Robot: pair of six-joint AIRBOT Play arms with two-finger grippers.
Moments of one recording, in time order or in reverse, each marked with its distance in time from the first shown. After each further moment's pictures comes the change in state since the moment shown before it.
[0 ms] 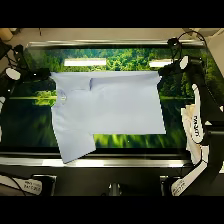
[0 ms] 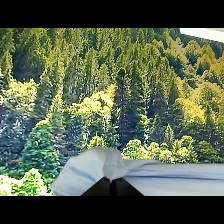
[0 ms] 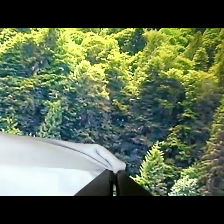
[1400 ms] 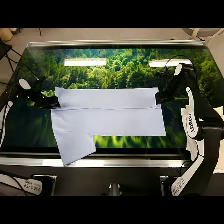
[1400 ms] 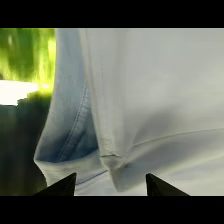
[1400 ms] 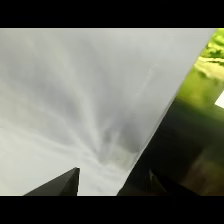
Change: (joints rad) left arm 0.000 -0.017 -0.122 0.186 -0.531 -0.099; right arm -0.010 -0.103 -0.001 0.043 0.687 -0.089
